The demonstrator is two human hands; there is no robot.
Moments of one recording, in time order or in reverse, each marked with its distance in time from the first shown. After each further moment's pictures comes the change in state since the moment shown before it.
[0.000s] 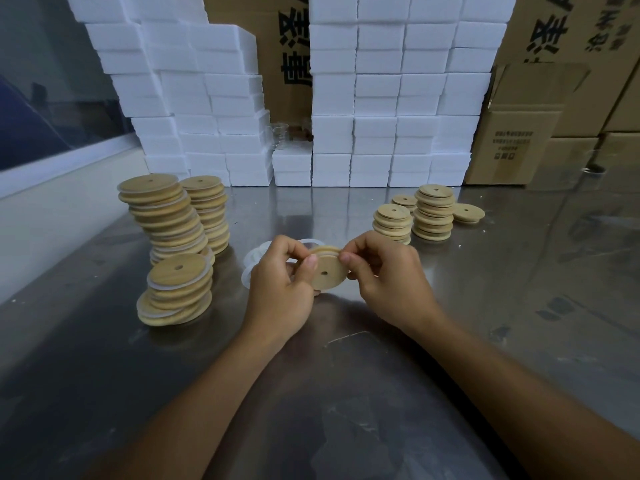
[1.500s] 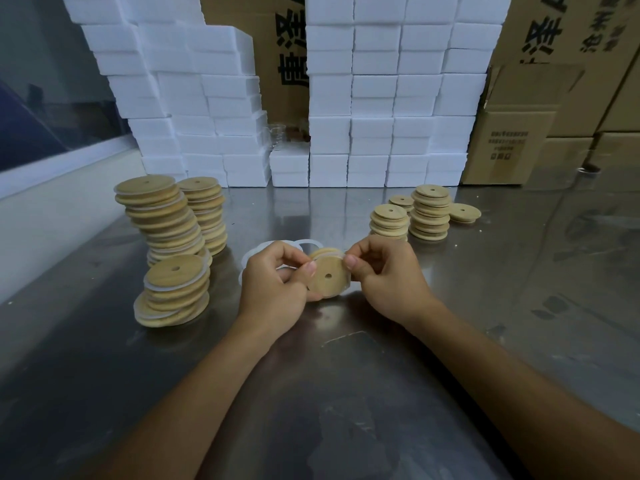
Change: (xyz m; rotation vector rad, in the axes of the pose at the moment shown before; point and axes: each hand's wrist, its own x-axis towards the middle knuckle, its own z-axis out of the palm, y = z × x) left_hand 0.003 0.001 0.001 -0.175 0.015 -0.188; right_hand 0.005 0.005 -0.001 0.152 -0.019 0.258
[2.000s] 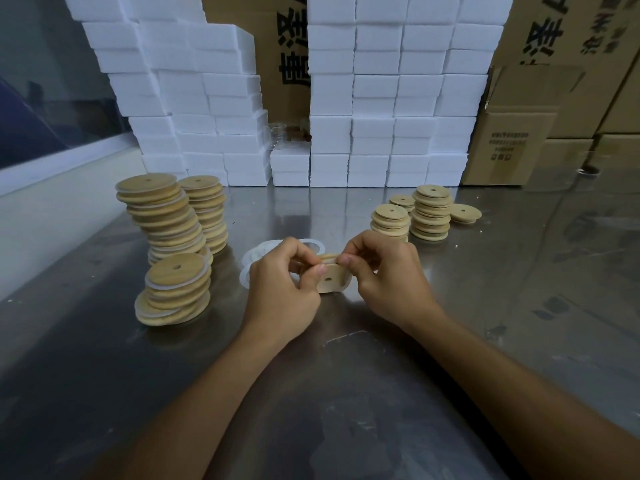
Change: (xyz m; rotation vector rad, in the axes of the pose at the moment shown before) left_hand -0.010 0.012 -0.002 0.394 -0.014 0.315; right_hand -0.003 -0.006 0.000 -0.207 0.032 -0.240
